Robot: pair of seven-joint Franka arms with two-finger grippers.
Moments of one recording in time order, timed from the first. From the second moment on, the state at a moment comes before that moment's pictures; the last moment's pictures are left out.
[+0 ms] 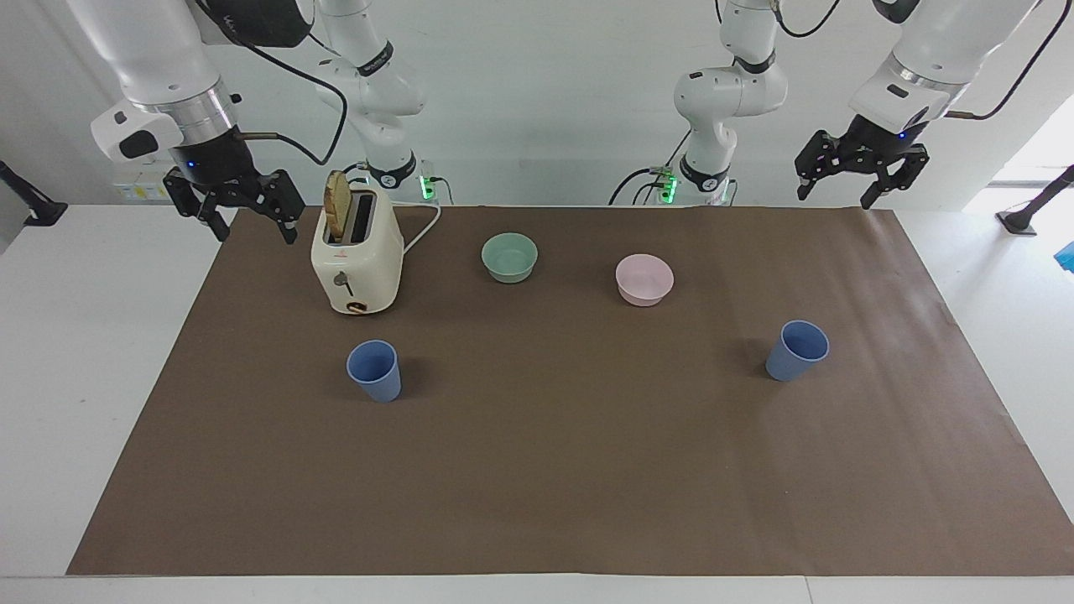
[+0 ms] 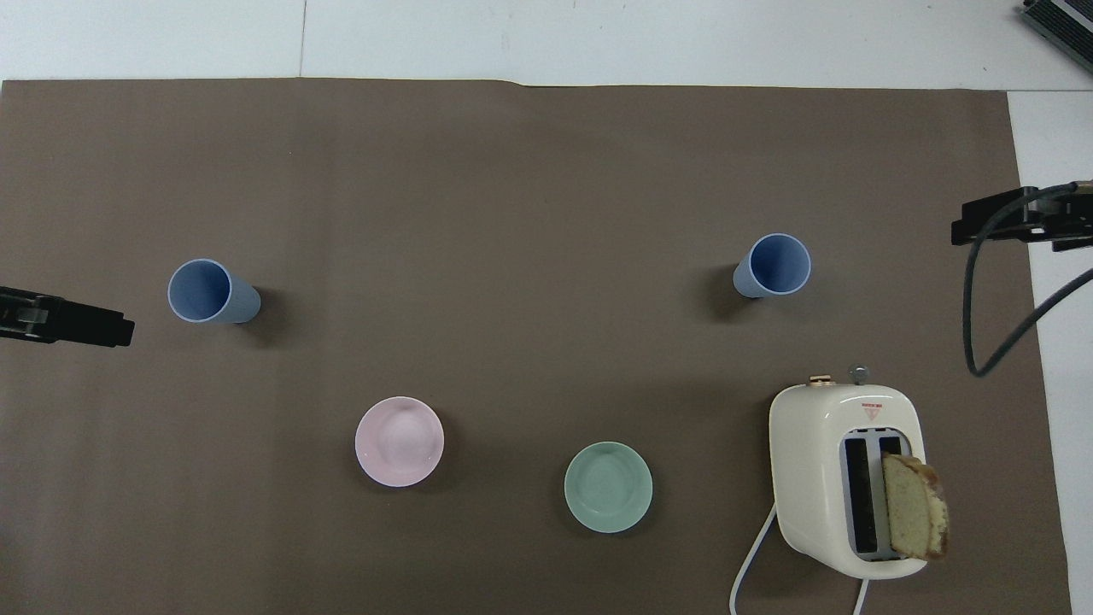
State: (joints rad) left arm 0.06 -0.12 -0.13 -1.63 -0.07 1.50 0.14; right arm -0.20 0.06 0.19 -1.46 -0.01 1.60 0.06
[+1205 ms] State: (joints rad) left arm 0.04 -0.12 -0.13 -1.64 -0.07 1.50 0.14; right arm -0.20 0.06 0.19 -1.46 -0.01 1.60 0.06
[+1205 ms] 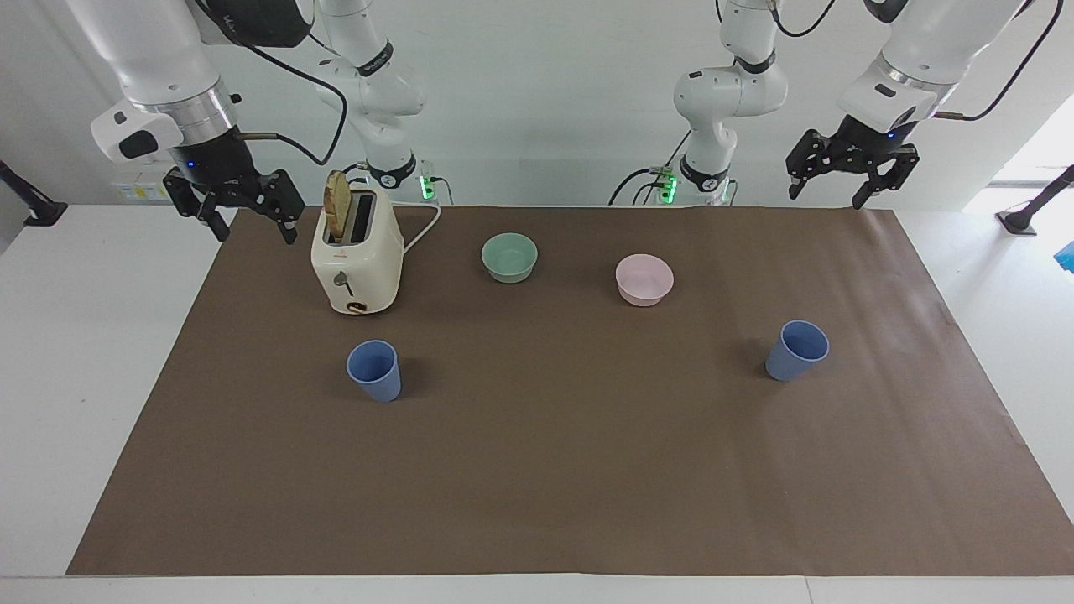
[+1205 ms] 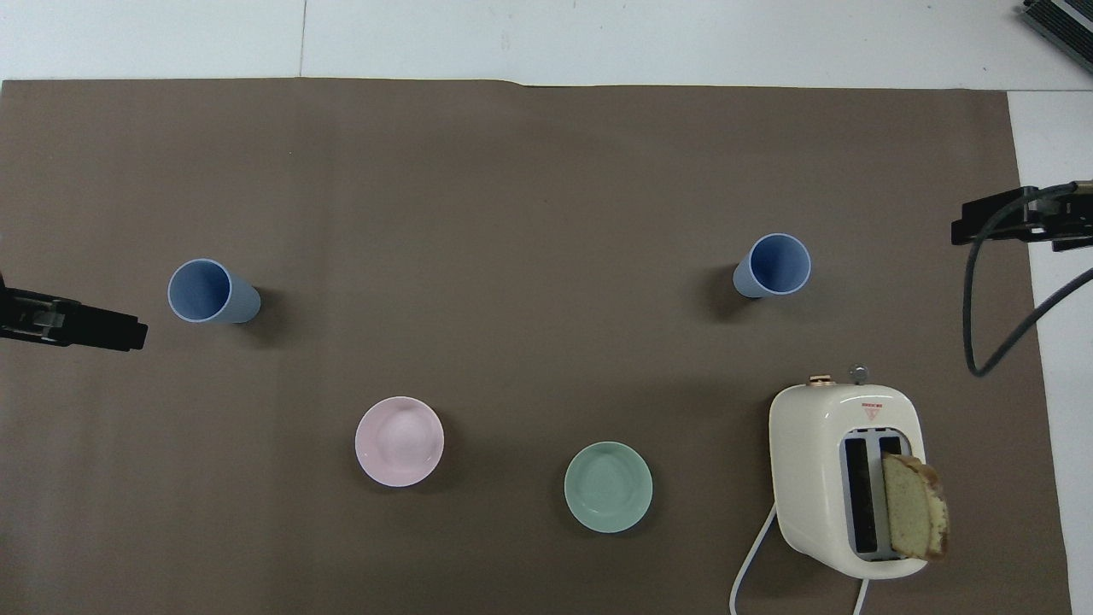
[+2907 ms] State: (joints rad) left arm 0.14 -0.06 -0.11 -1.85 -0.07 1.82 0.13; right arm -0.20 0.06 0.19 -1.46 0.00 1.60 0.06
